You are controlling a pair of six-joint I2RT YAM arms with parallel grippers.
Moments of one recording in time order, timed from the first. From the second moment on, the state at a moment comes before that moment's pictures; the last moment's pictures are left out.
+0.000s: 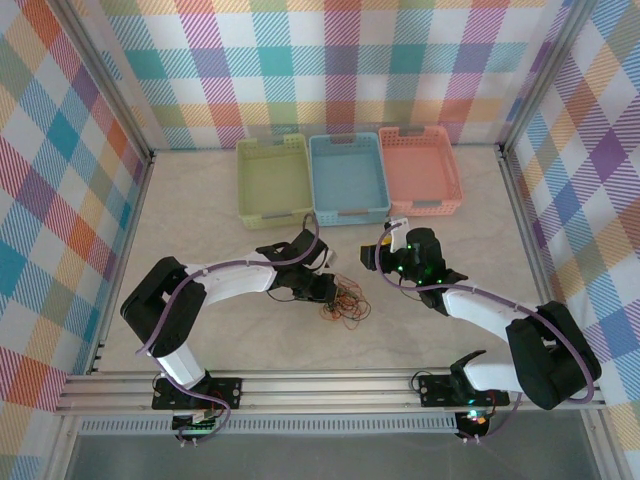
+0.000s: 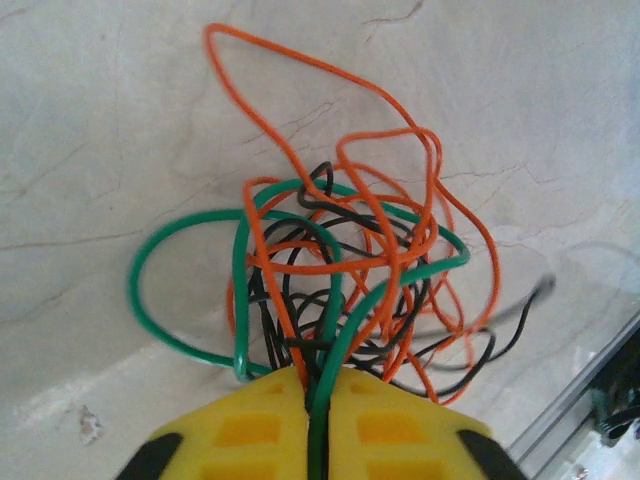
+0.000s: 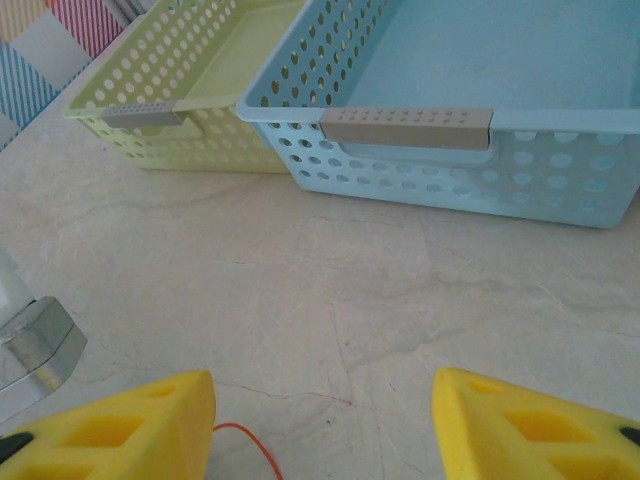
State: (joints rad) left arm -0.78 1.68 0.98 -0.40 0.36 -0.58; right arm 0.49 1.28 0.50 0.32 -0.19 0.28
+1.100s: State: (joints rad) left arm -0.63 1.56 0.91 -0.40 0.22 -0.61; right arm 0.56 1.58 0.74 0.09 -0.52 0.08
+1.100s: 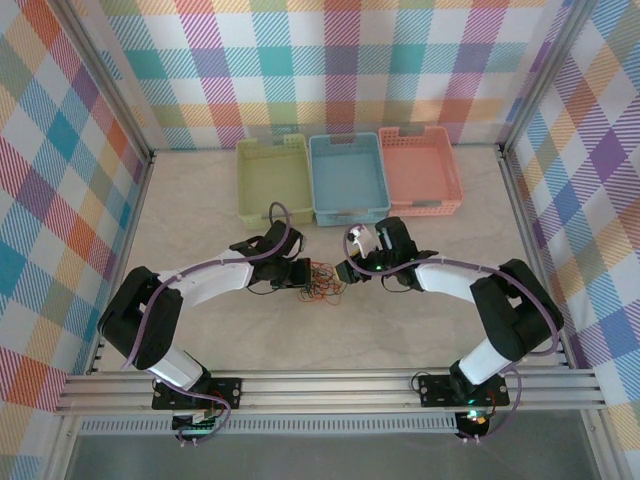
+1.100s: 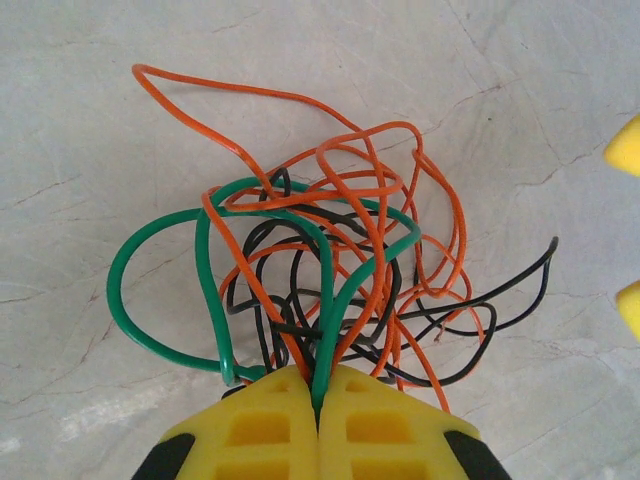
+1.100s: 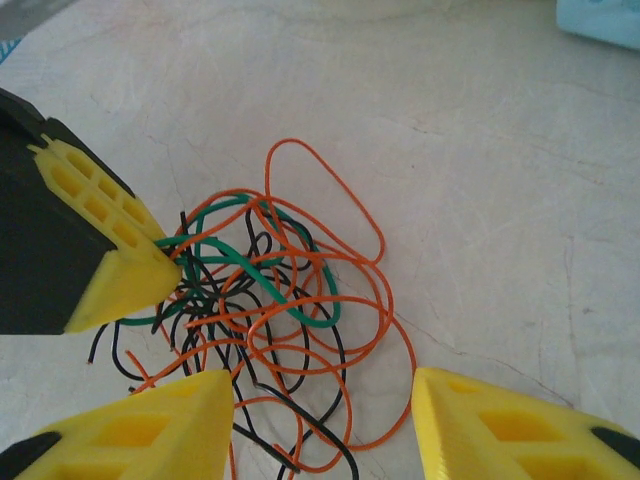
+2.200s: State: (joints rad) left arm -0.62 1.56 0.91 -0.42 0.21 -0.63; right arm 0.59 1.67 0.85 -0.10 -0.47 0.02
